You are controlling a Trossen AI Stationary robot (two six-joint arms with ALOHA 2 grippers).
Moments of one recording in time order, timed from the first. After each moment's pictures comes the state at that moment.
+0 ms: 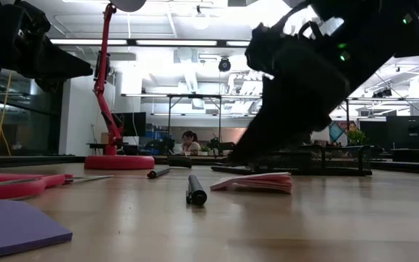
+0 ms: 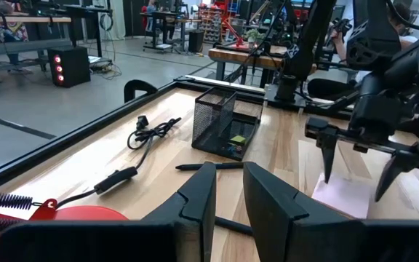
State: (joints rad) left arm -0.17 0.02 0.08 -0.18 -0.58 -0.16; right arm 0.43 1.89 0.93 0.16 0.43 0.50
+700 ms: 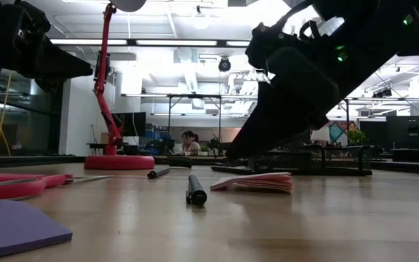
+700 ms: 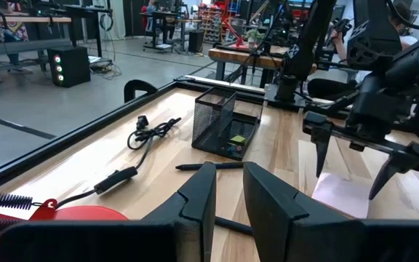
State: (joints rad) left arm -0.17 0.02 0.08 -0.18 -0.58 -0.16; right arm 0.43 1.89 0.93 0.14 0.50 0.50
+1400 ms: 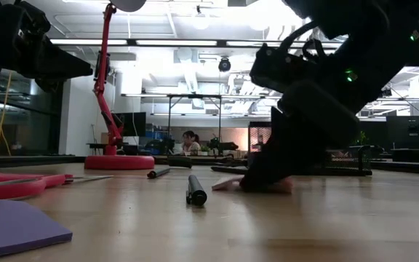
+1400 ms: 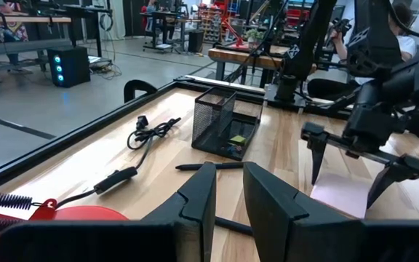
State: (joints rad) left arm -0.17 0.02 0.08 -0.18 -0.58 -0.16; right arm 0.44 1.93 0.93 0.09 0.46 0.50
